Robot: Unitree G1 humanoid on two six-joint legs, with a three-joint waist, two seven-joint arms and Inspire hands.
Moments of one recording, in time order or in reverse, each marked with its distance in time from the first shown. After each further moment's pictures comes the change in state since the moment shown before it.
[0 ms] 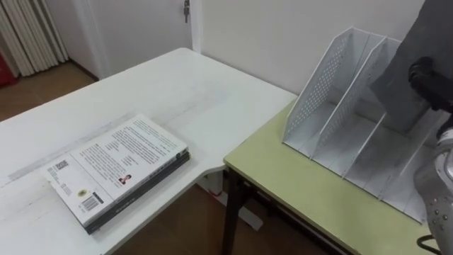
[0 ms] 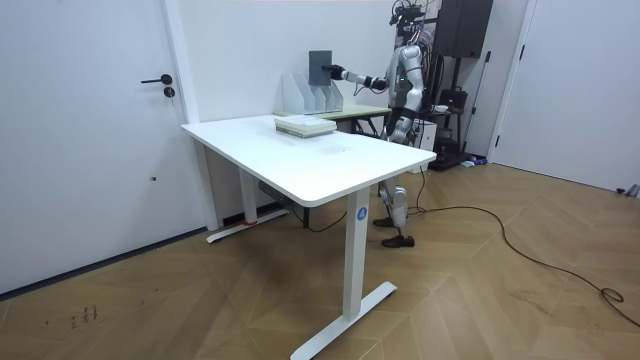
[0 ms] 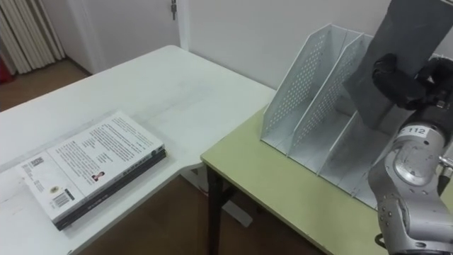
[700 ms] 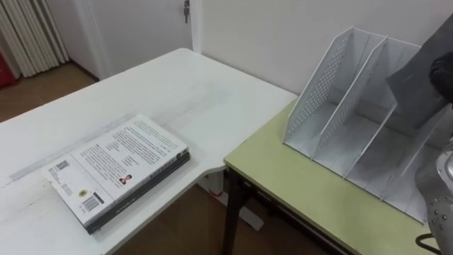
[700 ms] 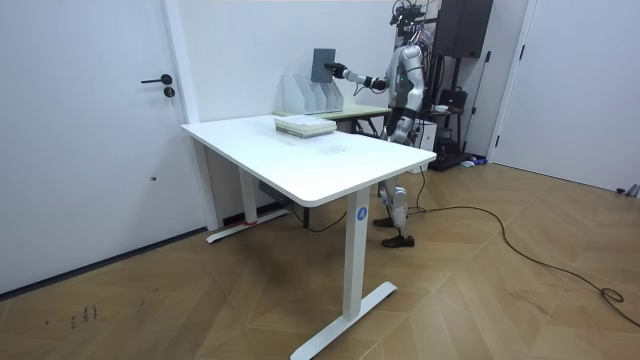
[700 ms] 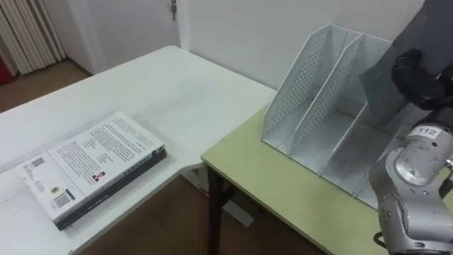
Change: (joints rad) left arm 0.013 -0.001 -0.001 0.002 0.000 -0.014 0.006; right arm 0.000 0.000 -0.001 -0.002 -0.035 -0.056 -0.112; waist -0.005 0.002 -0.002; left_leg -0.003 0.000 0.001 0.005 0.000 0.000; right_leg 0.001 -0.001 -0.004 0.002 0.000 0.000
